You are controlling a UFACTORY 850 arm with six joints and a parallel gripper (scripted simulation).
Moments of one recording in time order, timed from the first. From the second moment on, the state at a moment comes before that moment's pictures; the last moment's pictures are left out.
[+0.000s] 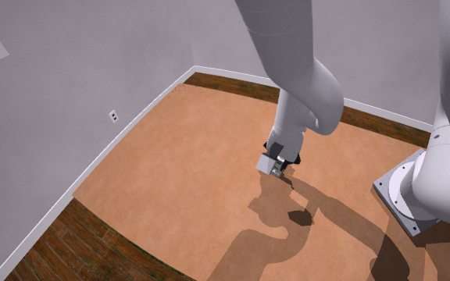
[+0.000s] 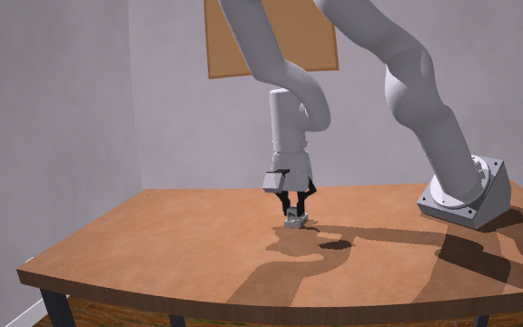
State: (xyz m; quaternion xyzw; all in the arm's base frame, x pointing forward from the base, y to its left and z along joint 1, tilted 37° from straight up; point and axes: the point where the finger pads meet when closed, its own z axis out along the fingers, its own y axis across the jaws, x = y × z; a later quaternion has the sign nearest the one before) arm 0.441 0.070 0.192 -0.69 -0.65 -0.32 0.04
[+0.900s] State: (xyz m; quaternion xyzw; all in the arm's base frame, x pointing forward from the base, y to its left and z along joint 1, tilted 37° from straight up) arm 0.406 0.028 0.263 -0.69 -0.65 -0.32 0.04
